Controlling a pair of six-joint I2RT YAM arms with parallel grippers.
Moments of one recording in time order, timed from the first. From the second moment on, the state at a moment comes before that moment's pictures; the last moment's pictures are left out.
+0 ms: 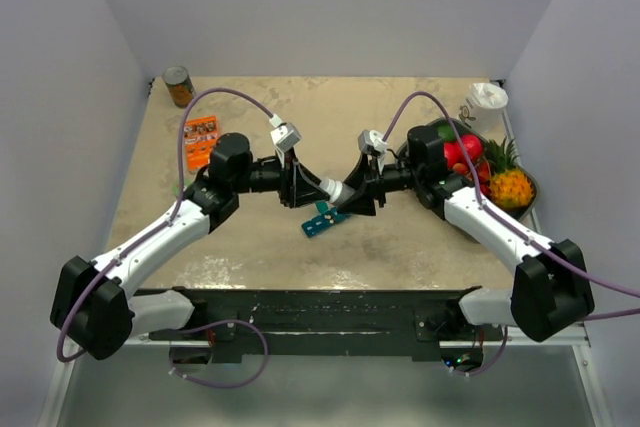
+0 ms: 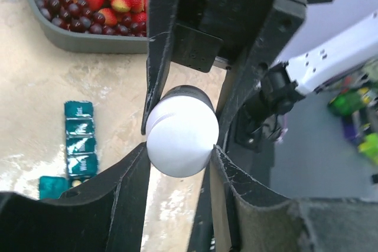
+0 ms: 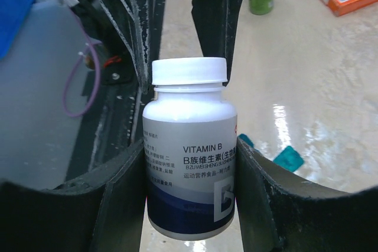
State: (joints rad) left arm -0.55 1.21 0.84 0.16 0.80 -0.38; right arm 0.44 1.30 0.89 0.00 -1.13 -0.15
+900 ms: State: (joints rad) left arm -0.52 0.85 0.65 0.31 0.57 -0.61; right arm 0.46 1.31 0.92 -0.05 -1.12 -0.29
